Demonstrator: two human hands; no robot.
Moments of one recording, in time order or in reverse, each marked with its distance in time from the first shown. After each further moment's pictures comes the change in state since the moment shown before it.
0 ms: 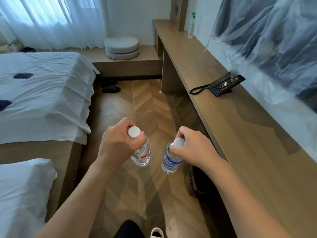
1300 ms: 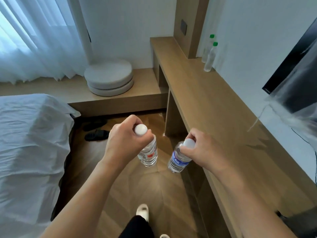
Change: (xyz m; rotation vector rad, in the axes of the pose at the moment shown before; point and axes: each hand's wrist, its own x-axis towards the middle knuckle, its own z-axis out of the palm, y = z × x) left_hand 0.827 -0.112 0.228 -0.045 -0.050 -0.020; right_hand 0.851 0.066 -0.119 0.056 0.051 0.146
